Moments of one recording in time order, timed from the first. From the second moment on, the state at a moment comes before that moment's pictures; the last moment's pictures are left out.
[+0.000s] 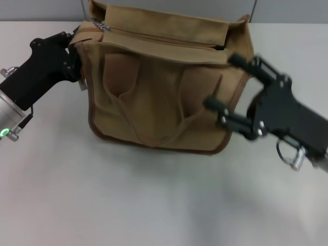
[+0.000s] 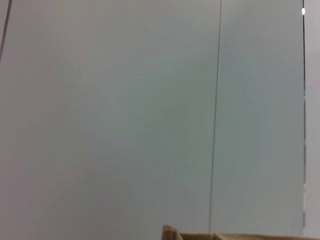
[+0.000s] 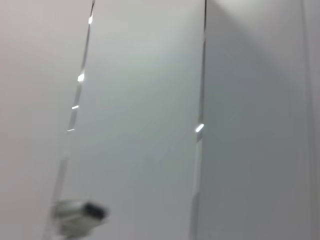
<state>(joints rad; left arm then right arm) -0.42 -2.08 0.85 0.33 1.17 1.48 -0.79 0.54 2.09 -0.24 -0.02 -1.97 -1.83 0.38</state>
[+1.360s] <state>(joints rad) -0.44 -2.08 0.88 0.30 1.16 1.61 -0.85 0.83 2.09 -0.05 0.16 -1.95 -1.49 0.17</state>
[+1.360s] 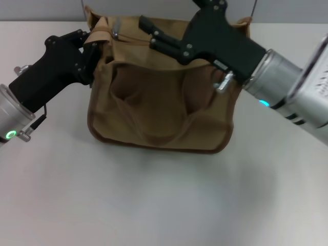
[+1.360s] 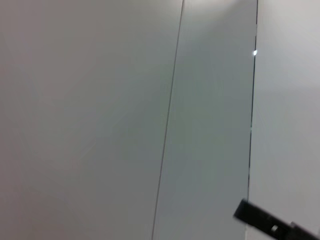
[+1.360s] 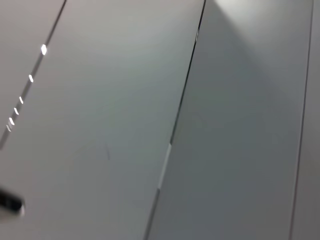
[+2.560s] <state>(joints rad) -0.49 -2.08 0.89 0.30 1.17 1.60 -0.87 0.78 2.09 0.05 0.34 -1.99 -1.33 -0.27</state>
